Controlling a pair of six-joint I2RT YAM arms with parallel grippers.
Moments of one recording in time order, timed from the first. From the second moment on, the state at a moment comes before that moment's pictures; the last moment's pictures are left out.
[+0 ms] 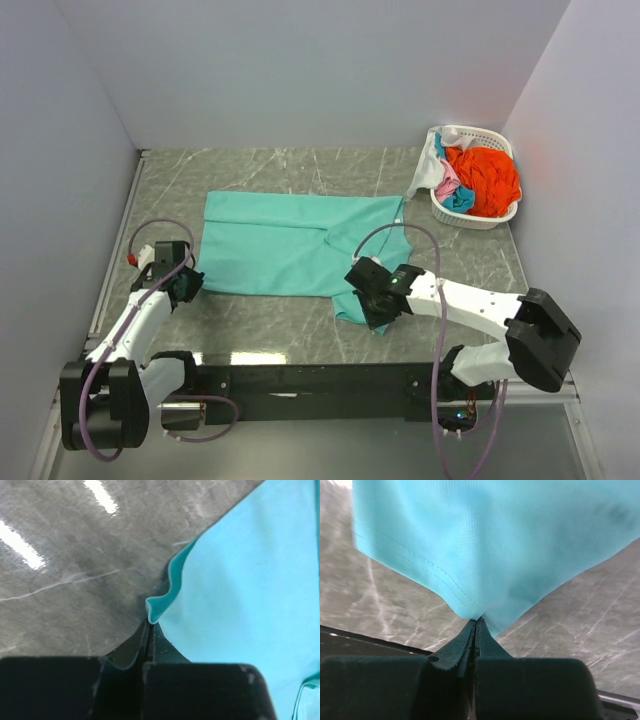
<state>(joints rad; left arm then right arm) 0.03 1.03 0.49 -0.44 -0.19 -1.00 0.90 1.33 0.75 -0.76 0.13 0.54</state>
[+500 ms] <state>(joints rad) 0.03 1.14 0.63 -0.40 -0.13 -0.96 0.68 1.37 1.01 -0.75 0.22 0.44</state>
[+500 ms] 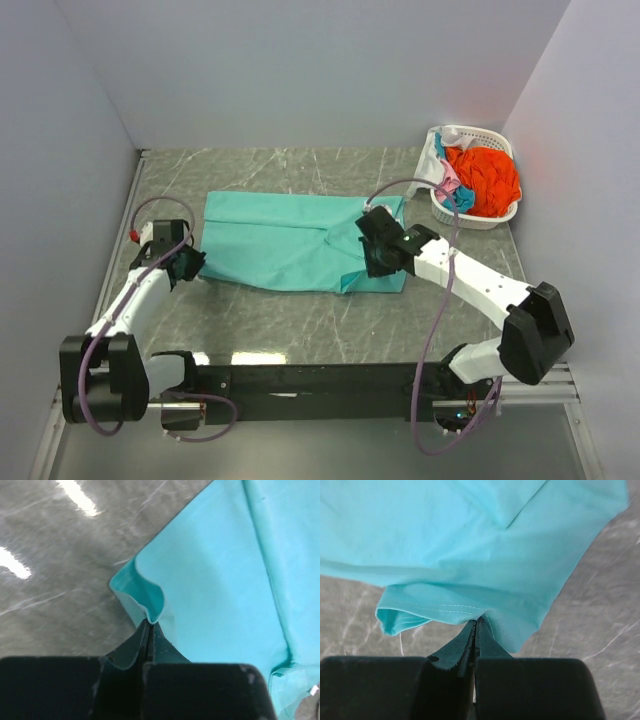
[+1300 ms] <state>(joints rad) 0.03 1.52 1.00 -0.35 -0.11 -0.91 0.47 1.69 1.47 -0.72 0.24 0.22</state>
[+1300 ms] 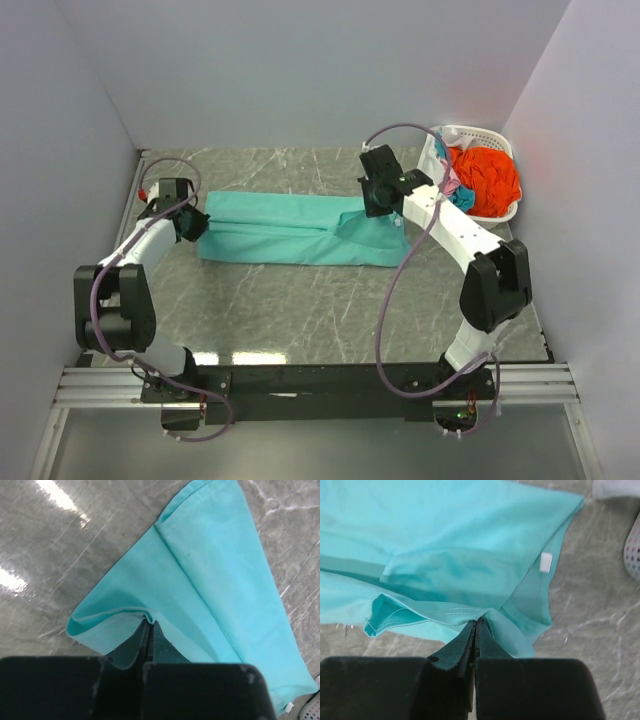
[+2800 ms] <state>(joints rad) -0.03 2.07 1.57 -0.26 0.10 -0.84 0.39 1.83 1.31 -0.56 -0.04 0.49</state>
